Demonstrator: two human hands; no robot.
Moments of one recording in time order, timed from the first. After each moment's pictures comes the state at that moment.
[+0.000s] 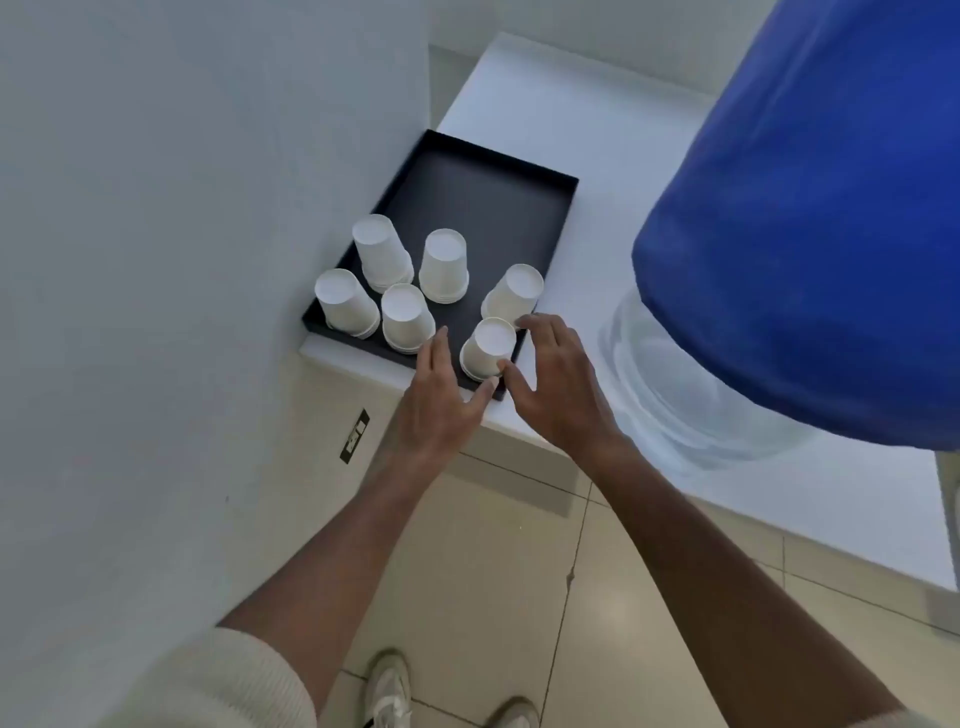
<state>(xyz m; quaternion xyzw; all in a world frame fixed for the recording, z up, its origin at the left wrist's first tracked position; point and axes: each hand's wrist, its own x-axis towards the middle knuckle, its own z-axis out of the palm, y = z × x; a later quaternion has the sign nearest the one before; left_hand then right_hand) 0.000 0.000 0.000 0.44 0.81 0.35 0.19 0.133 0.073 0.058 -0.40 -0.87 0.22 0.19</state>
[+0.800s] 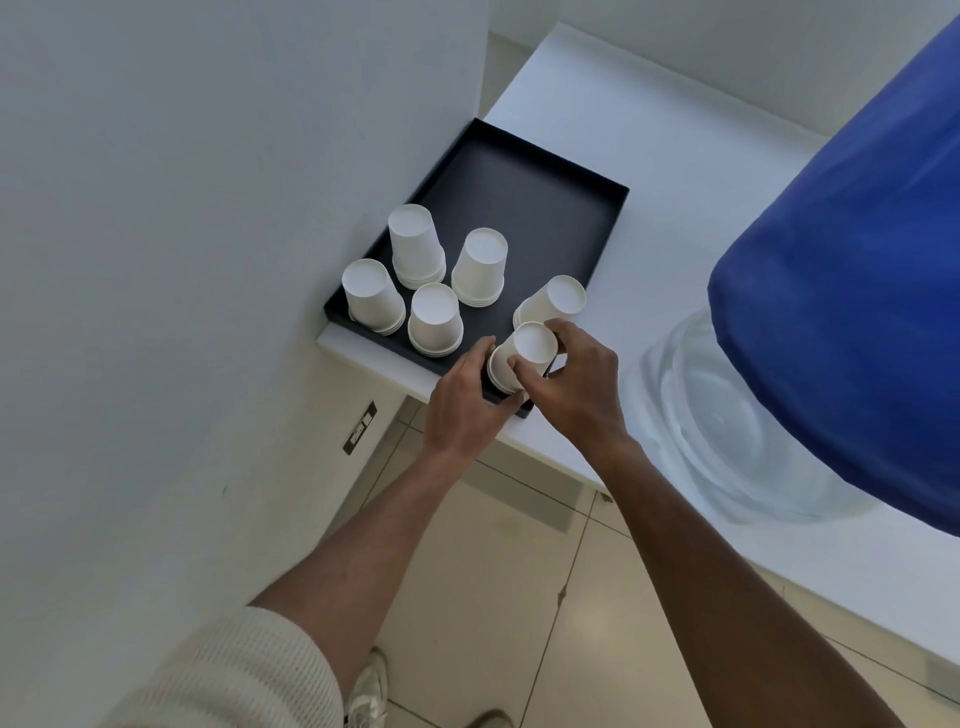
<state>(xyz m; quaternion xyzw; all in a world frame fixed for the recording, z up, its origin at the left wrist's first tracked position) -0.010 0.021 -0.019 0.39 0.79 0.41 0.23 0.098 0.098 0.040 -0.47 -0.80 0.28 0.24</state>
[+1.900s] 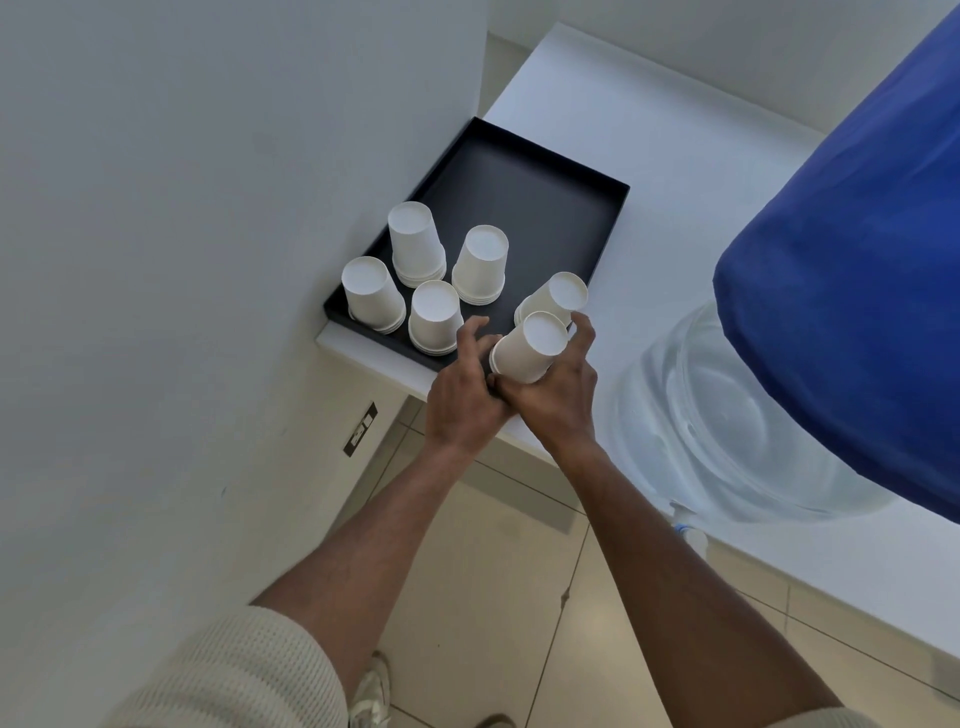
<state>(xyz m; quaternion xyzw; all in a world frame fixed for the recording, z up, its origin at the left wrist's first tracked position) -0.010 0.022 -0.014 0.41 0.77 0.45 0.19 0.082 0.088 0.002 -0.53 -0.71 0.38 0.27</state>
